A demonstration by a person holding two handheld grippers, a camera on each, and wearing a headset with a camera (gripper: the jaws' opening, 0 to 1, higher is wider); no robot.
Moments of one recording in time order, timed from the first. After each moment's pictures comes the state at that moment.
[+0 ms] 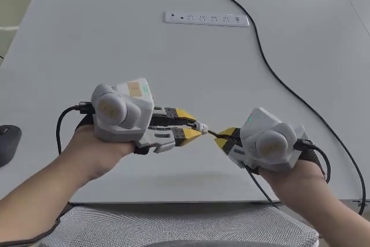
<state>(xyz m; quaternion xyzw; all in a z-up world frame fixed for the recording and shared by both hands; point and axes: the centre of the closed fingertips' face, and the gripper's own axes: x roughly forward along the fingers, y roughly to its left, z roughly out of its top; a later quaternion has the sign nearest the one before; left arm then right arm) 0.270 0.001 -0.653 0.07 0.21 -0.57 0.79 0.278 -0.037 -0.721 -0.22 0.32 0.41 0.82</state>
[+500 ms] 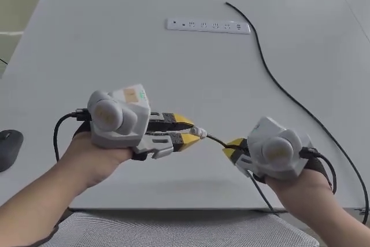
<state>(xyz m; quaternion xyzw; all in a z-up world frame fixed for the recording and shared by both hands) 0.273 0.005 -0.650 0.06 0.21 -0.56 0.80 0.275 -0.058 -0.734 -0.21 0.35 0.39 0.82</state>
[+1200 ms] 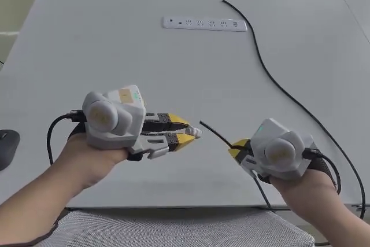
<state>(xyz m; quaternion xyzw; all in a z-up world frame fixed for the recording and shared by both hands) 0.271 0.003 -0.655 0.06 0.22 -0.55 0.80 0.276 -0.076 -0.739 -0.23 0.35 0.39 0.82</state>
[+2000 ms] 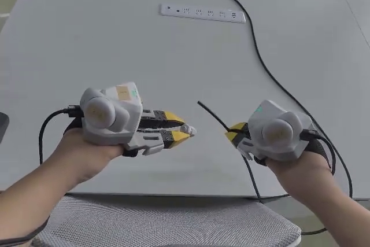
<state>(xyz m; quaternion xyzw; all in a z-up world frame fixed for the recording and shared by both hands) 0.260 0.003 -0.676 0.05 0.22 -0.55 0.80 0.293 -0.076 -0.725 -0.25 0.35 0.39 0.82</state>
